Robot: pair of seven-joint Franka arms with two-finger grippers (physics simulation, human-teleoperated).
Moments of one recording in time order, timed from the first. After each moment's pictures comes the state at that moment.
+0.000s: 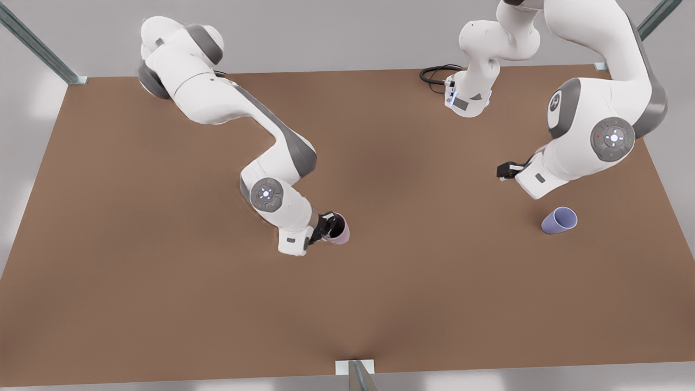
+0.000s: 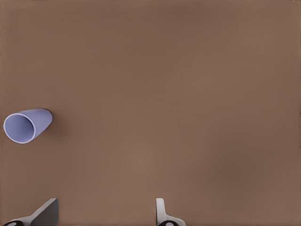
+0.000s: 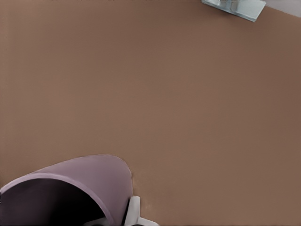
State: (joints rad) left arm -0.22 0.17 0.07 -1.49 0.00 1.42 0.00; right arm 0.41 0.80 0.34 -1.04 0.01 2.00 0.08
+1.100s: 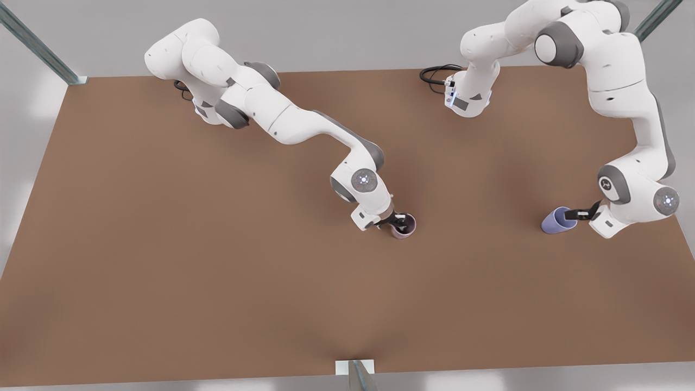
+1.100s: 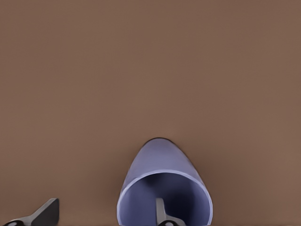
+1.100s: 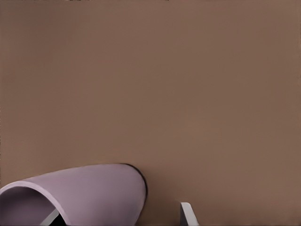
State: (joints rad) left arm 0.22 0.54 0.20 -1.79 -0.01 2.13 0.45; right arm 0.78 1.23 0.18 -0.75 -0.03 2.28 1.06
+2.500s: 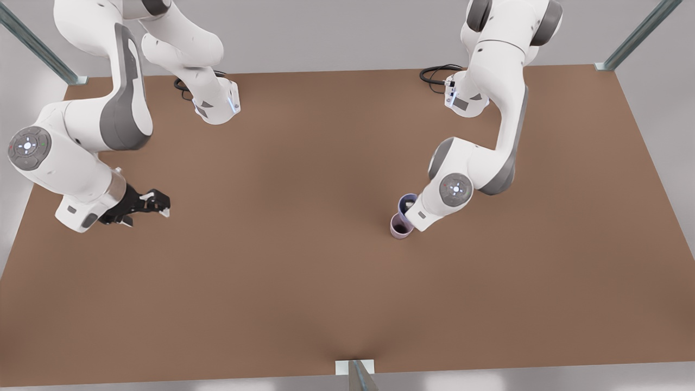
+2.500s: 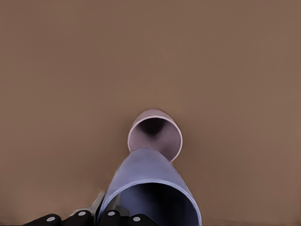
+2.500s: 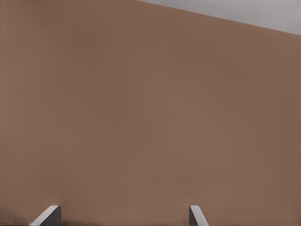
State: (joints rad) left arm -0.58 0.44 0.14 -1.59 -0.17 1.80 -0.37; right arm -0.05 0.17 0.10 -1.54 0.02 1.71 -0.19
